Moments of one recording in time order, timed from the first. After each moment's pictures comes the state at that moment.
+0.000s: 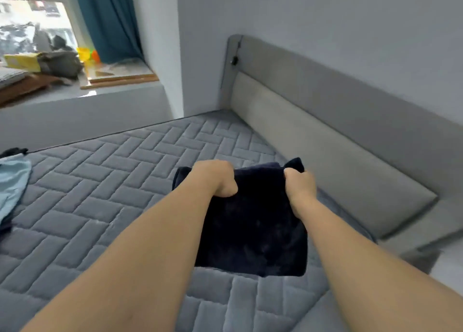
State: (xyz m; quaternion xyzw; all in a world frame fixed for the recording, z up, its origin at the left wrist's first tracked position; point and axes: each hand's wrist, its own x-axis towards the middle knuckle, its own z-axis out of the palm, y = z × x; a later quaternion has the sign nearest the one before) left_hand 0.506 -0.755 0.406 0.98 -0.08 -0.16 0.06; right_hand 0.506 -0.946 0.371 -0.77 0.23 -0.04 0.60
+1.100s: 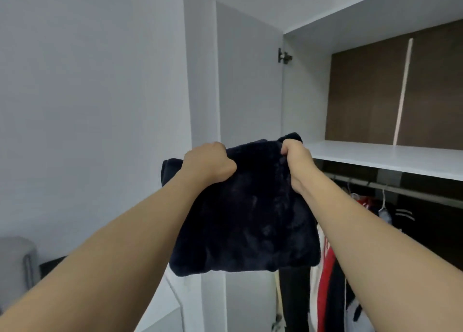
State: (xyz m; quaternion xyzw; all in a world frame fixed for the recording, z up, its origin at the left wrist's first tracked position) left_hand -0.057 -1.371 0.724 0.62 -0.73 0.08 0.26; right_hand -0.242 -1.379 0.709 -0.40 0.48 -0.65 0.44
